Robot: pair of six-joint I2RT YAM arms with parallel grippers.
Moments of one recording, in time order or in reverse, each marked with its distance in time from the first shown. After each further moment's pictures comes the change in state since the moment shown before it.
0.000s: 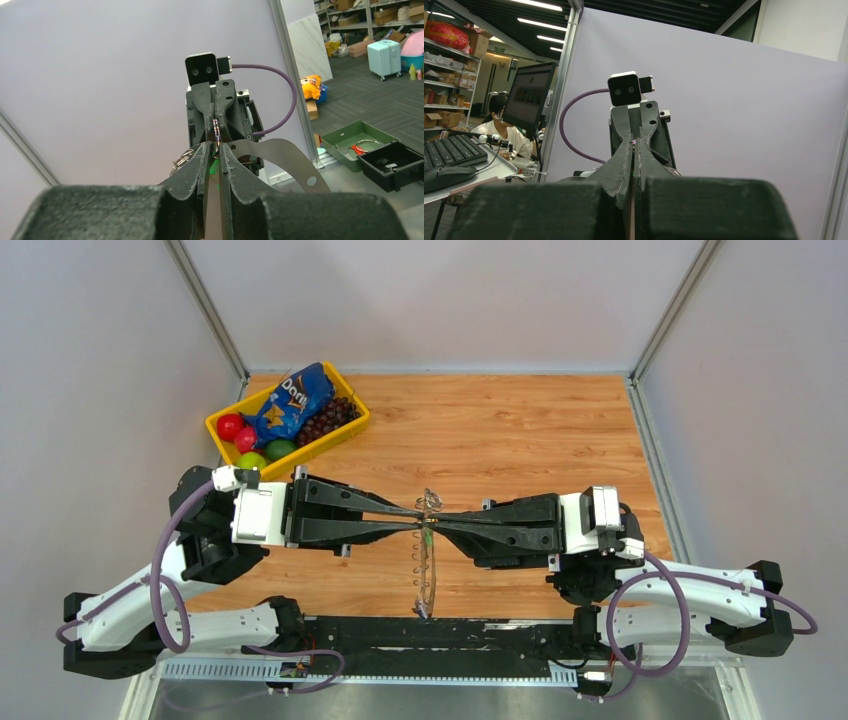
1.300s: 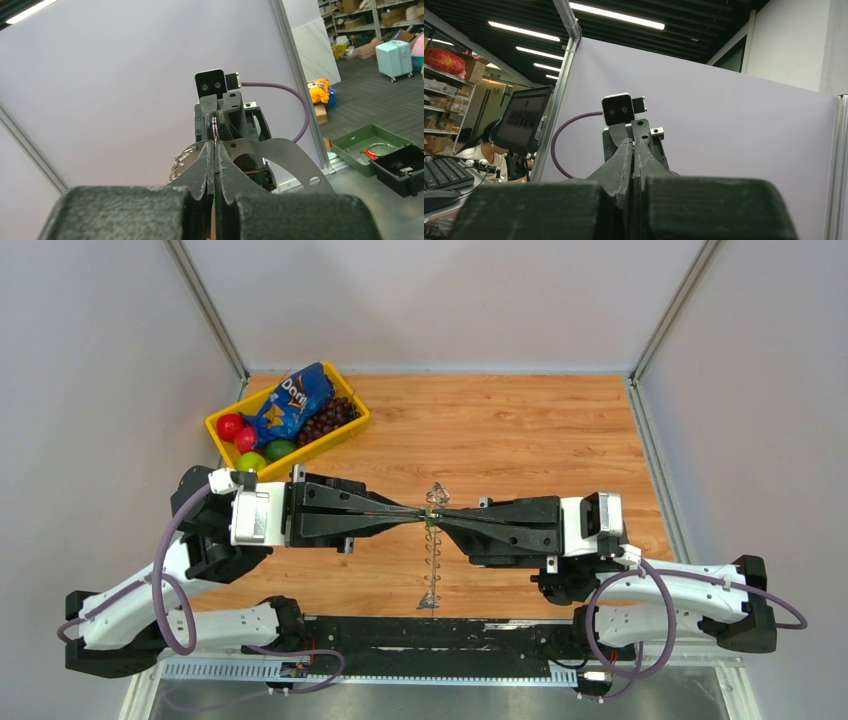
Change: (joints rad) left arm 0.000 0.016 0.001 0.047 -0.001 0.027; right arm 0.000 0.066 -0.028 0.231 0.011 0.001
